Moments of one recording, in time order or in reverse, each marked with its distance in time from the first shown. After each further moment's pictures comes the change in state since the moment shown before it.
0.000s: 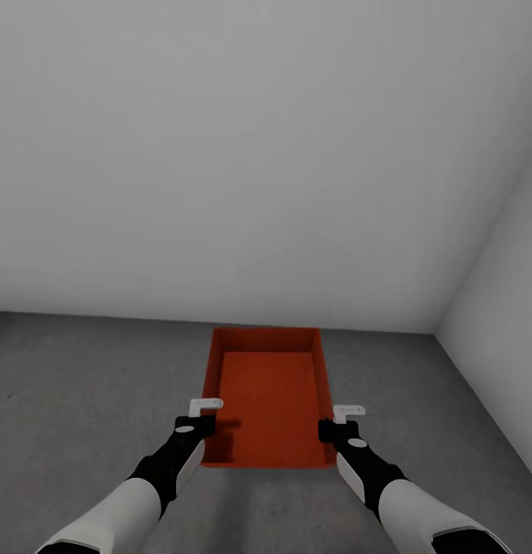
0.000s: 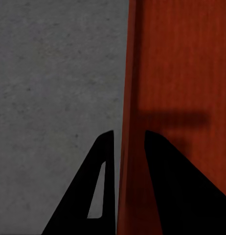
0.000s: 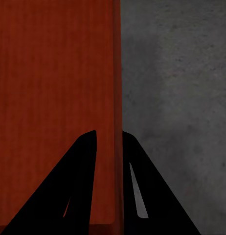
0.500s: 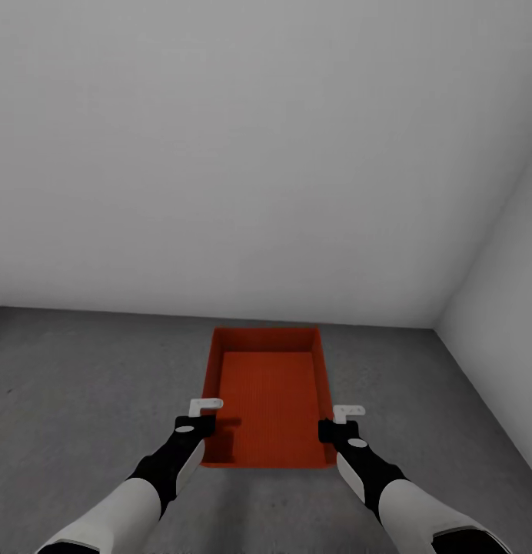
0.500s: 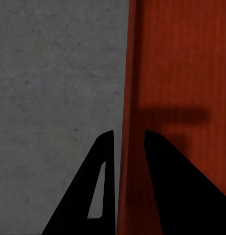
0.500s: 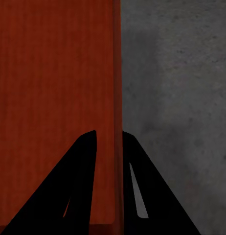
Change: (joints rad) left arm 0.000 0.000 0.000 -0.001 0.000 0.001 0.000; right arm 0.000 0.000 0.000 0.000 -0.001 0.000 0.000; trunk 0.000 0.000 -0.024
